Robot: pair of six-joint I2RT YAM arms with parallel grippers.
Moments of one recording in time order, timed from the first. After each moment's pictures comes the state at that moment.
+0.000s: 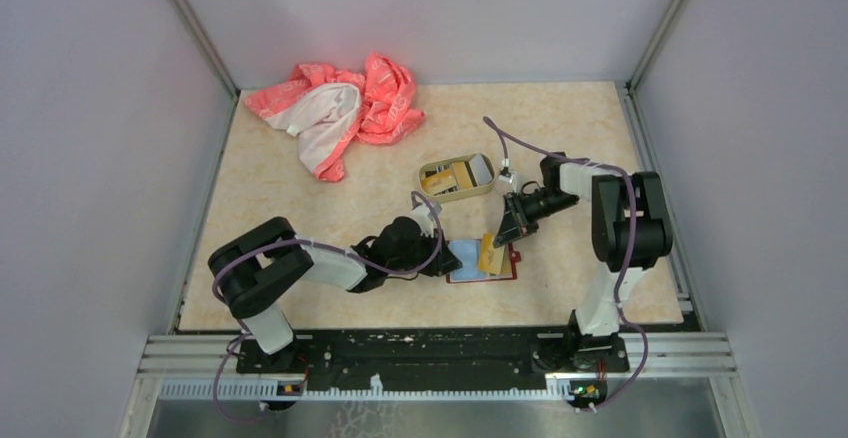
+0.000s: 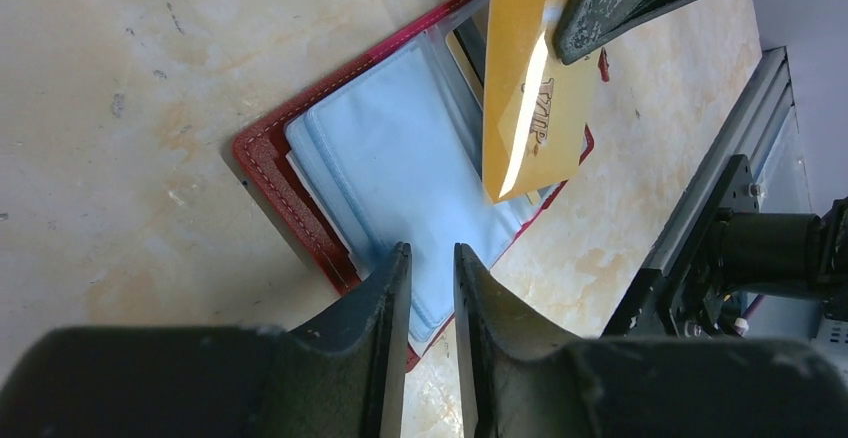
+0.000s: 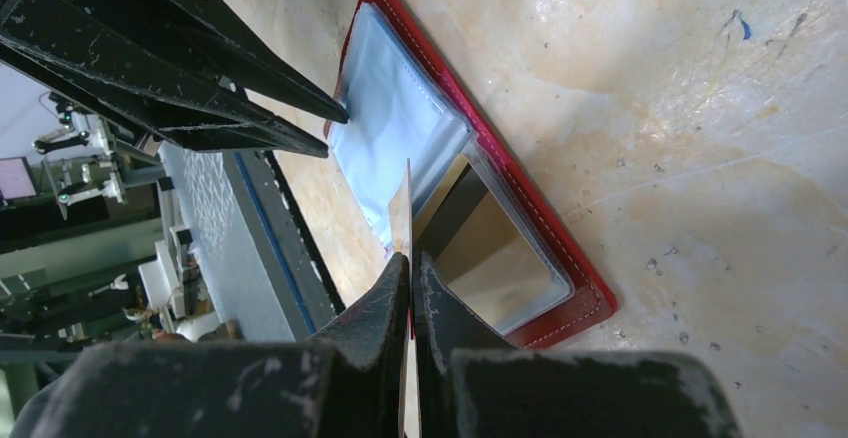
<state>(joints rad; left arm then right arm) -0.97 1.72 0.58 0.65 0.11 -0.73 0.08 1.84 1.03 -0.84 -0.97 -0.47</state>
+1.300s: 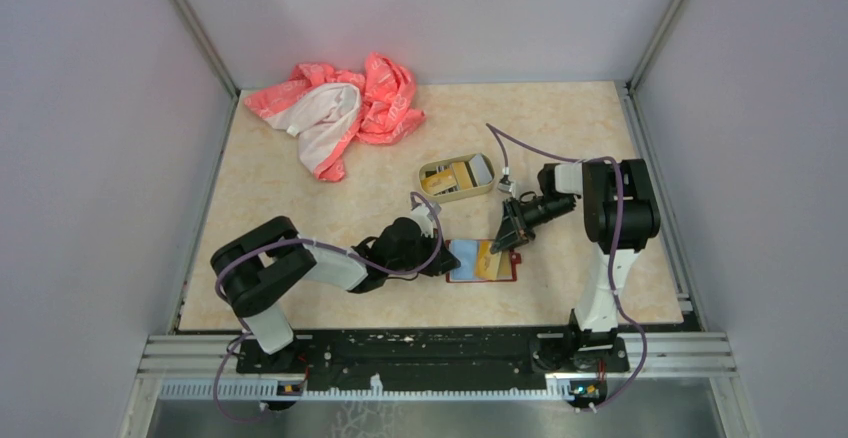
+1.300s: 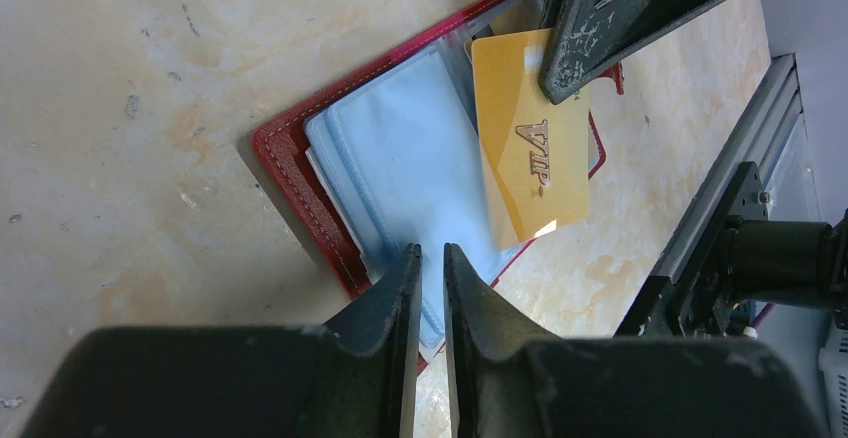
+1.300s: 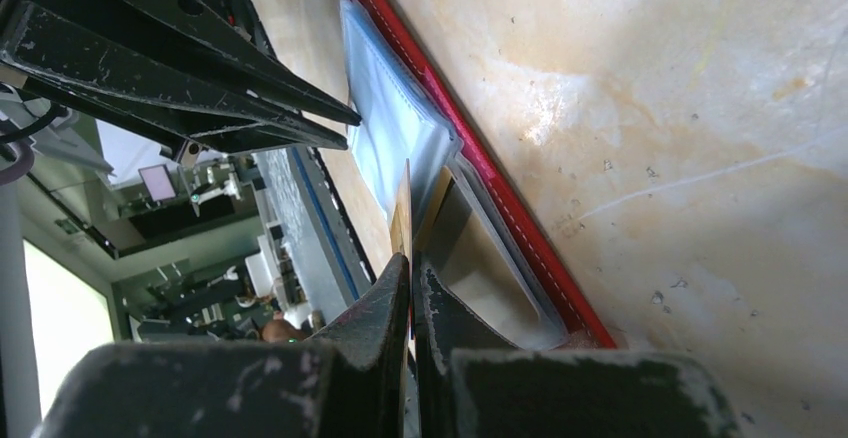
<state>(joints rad) -0.97 1.73 0.58 0.66 0.08 -0.73 0.08 1.98 1.05 -0.89 -1.05 -0.42</state>
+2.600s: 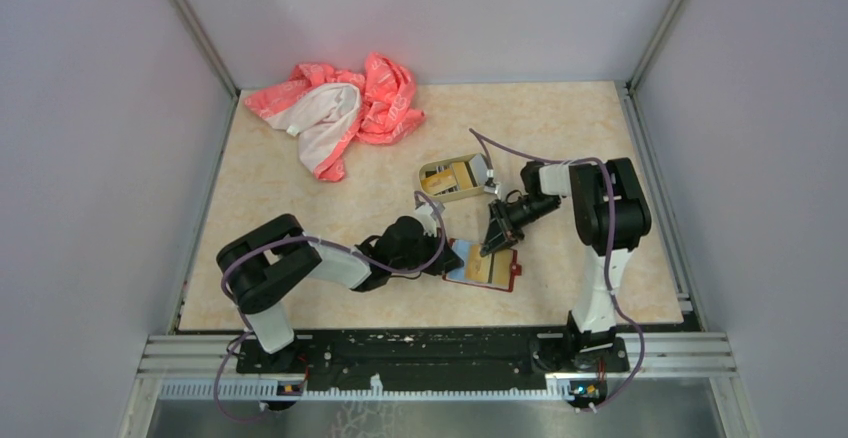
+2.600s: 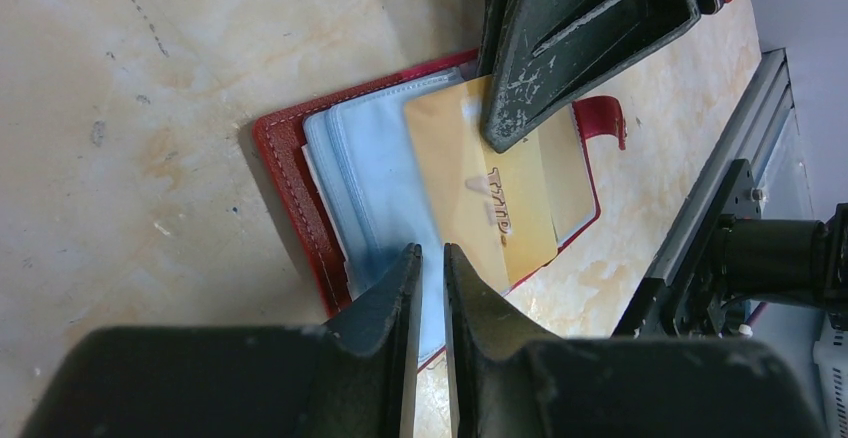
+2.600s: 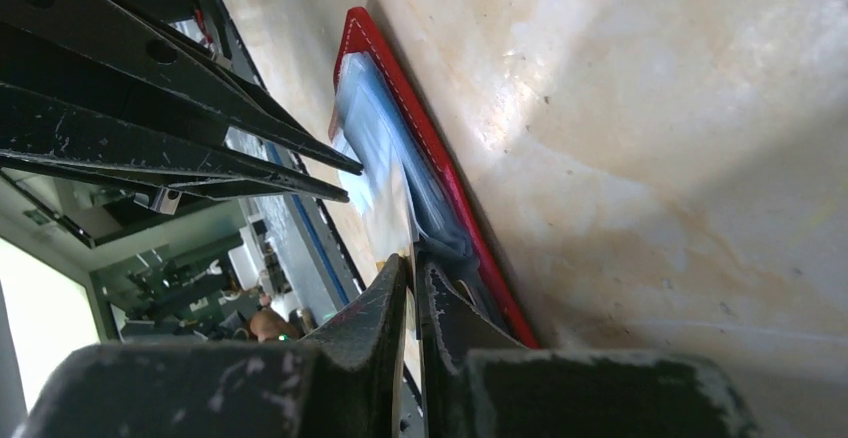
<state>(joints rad) -0.97 1.76 0.60 0.68 0.11 -0.73 0.18 1.99 1.05 -0.80 -0.99 -0.29</state>
